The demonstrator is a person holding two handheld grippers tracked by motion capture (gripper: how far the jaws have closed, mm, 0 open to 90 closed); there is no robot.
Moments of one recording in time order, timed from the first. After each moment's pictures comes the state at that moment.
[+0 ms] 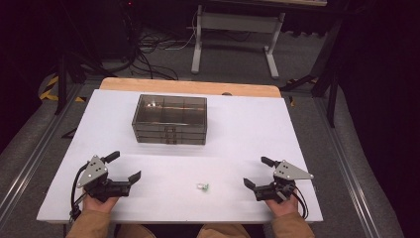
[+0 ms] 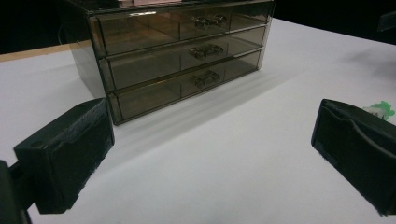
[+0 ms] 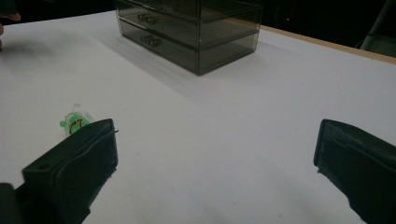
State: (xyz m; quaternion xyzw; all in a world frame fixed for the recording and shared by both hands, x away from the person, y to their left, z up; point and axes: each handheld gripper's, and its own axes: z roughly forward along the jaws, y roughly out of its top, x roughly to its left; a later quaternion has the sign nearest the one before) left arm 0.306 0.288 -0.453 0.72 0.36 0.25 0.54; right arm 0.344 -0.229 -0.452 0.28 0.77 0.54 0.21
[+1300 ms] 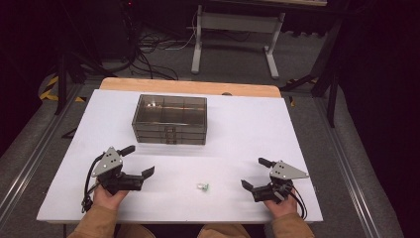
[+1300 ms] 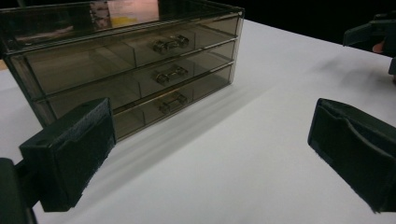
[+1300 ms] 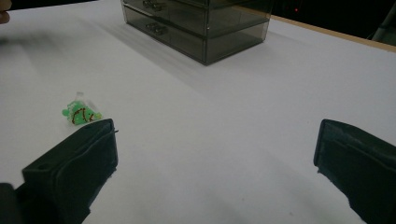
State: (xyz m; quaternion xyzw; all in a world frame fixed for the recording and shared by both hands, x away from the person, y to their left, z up) left arm 0.325 0.255 -0.433 0.74 0.34 0.22 0.55; right arm 0.346 -0.224 -0.456 0.27 0.78 0.52 0.20
